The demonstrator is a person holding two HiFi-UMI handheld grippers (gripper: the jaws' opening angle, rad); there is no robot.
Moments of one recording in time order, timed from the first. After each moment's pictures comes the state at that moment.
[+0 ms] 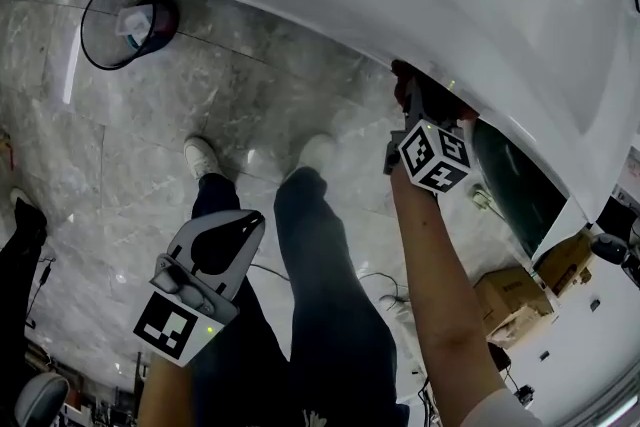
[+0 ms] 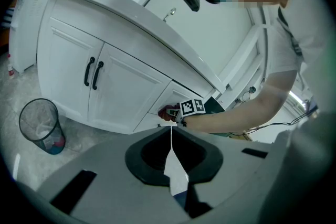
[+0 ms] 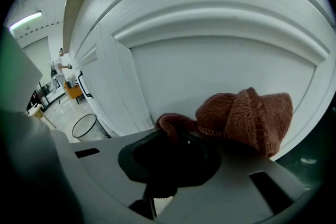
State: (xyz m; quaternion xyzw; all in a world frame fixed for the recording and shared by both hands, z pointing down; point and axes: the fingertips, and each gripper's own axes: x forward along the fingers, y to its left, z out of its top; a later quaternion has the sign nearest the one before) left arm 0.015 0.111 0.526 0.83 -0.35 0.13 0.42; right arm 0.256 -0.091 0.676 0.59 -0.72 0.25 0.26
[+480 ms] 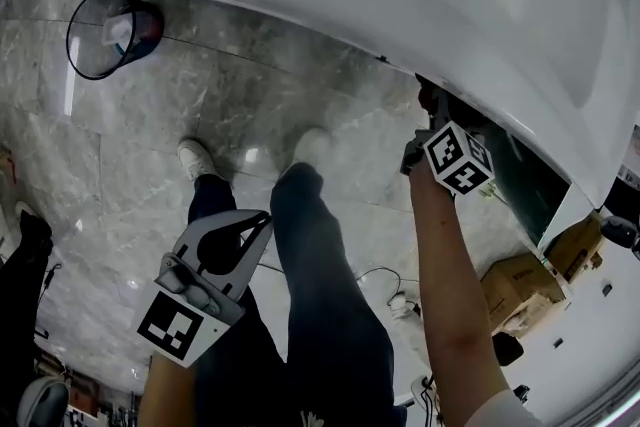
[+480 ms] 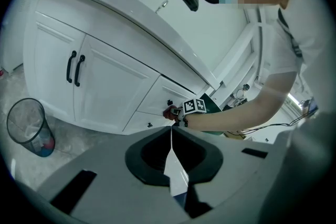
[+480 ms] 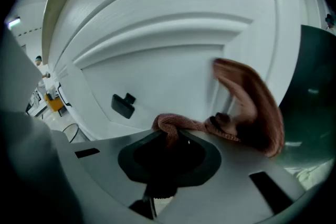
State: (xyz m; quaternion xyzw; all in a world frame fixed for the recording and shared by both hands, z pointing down) left arm 0.060 0.109 0.527 0.84 -0.31 0.14 0.41; right arm 0.360 -0.075 0.670 0.66 -0.66 0.28 0.23
